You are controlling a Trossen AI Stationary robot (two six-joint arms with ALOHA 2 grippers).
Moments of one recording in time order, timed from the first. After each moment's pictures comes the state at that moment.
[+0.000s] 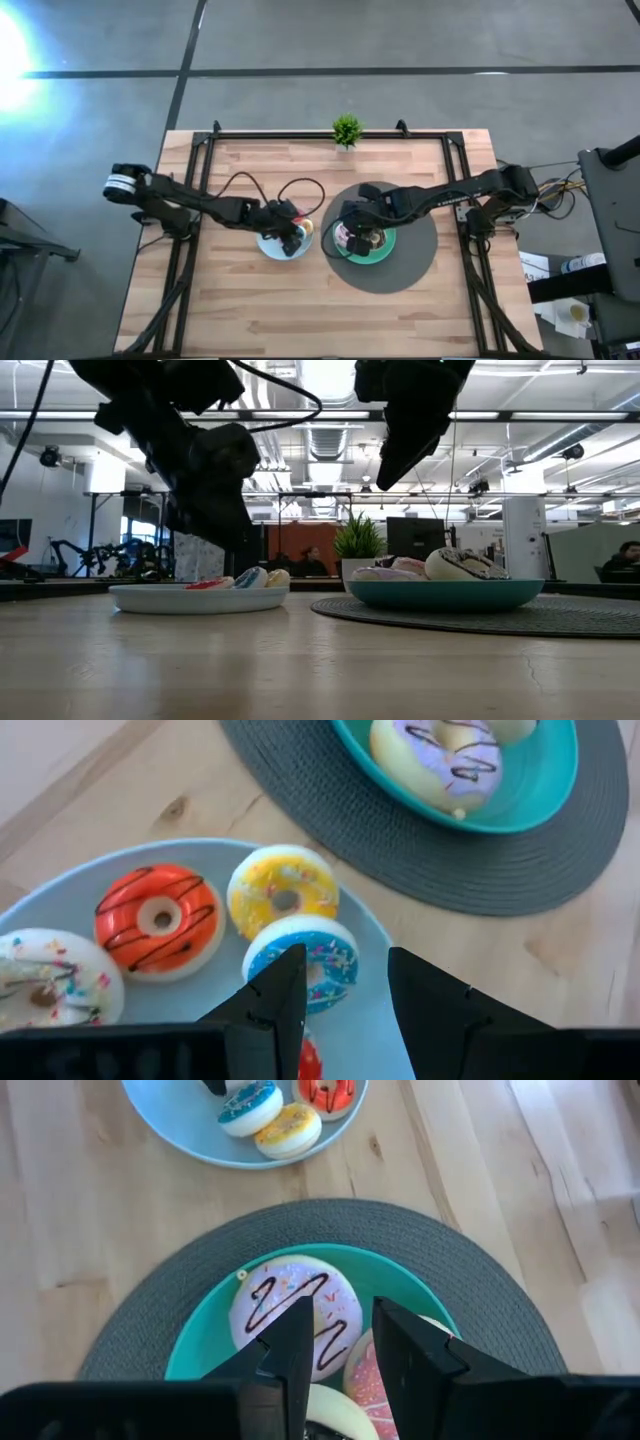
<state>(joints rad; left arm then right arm) -0.09 1.46 0.74 -0.11 -0.13 -0.68 0.13 1.66 1.30 -0.75 0.27 0.32</state>
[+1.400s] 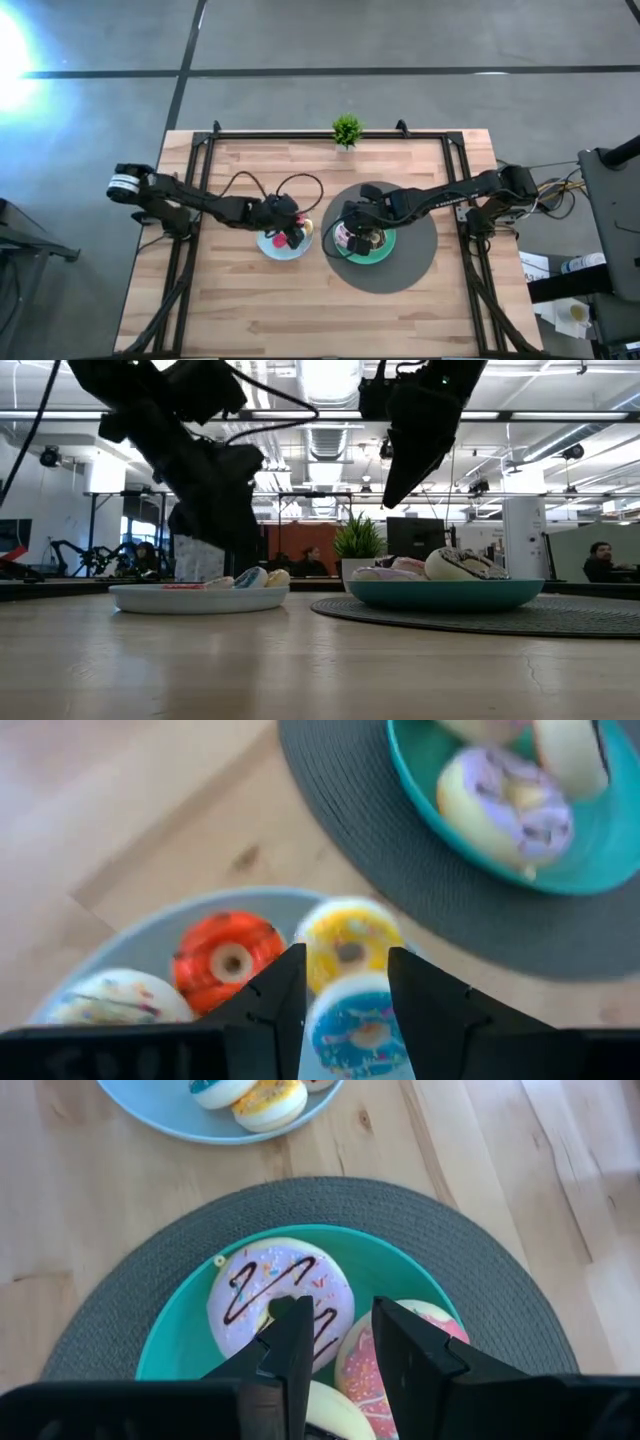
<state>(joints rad) -0.07 1.48 0.72 -0.04 -0.27 -0.68 0.12 1.66 1.24 -0.70 0.28 0.34</state>
